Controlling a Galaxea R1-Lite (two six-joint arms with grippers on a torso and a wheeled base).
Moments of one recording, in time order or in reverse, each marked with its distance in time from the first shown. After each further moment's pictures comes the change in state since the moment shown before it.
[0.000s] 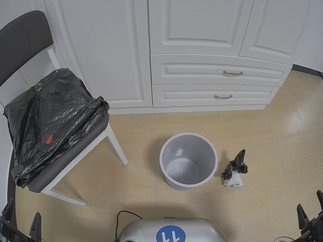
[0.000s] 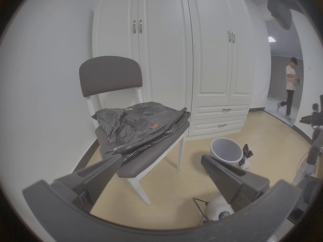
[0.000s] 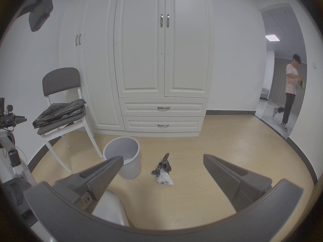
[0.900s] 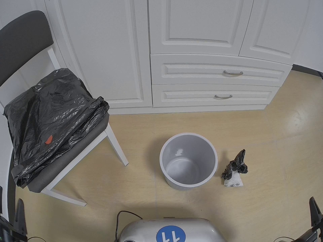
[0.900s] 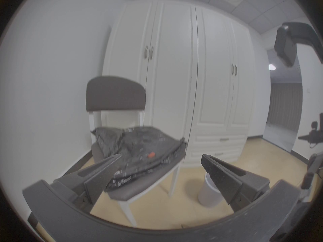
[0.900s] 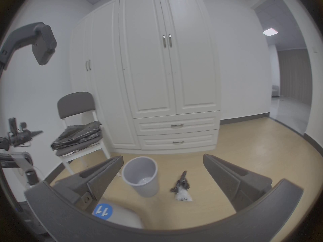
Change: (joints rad) left arm 0.001 0.000 0.000 -0.239 -0.006 -0.136; right arm 0.000 0.007 -0.110 -0.053 0.126 0.105
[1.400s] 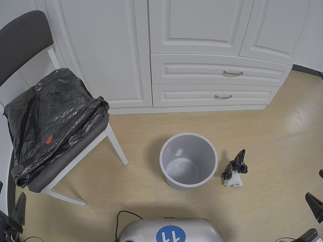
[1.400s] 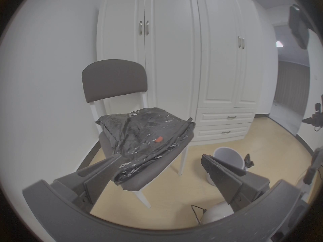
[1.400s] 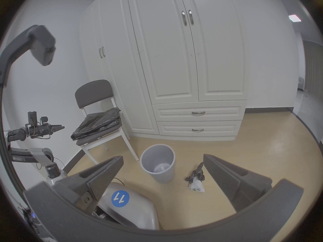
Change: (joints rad) left arm 0.001 0.196 -0.179 0.235 0.041 0.084; right arm -0.001 0.313 -0.207 0.101 0.230 -0.075
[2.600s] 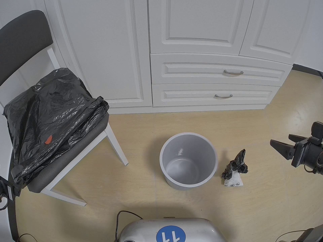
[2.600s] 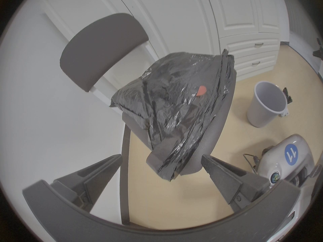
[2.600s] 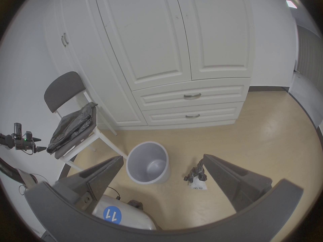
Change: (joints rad) left arm 0.734 0.674 -0.156 -0.051 -0.364 0.644; right arm 0.238 0.777 -0.125 -0.468 -0.326 0.124
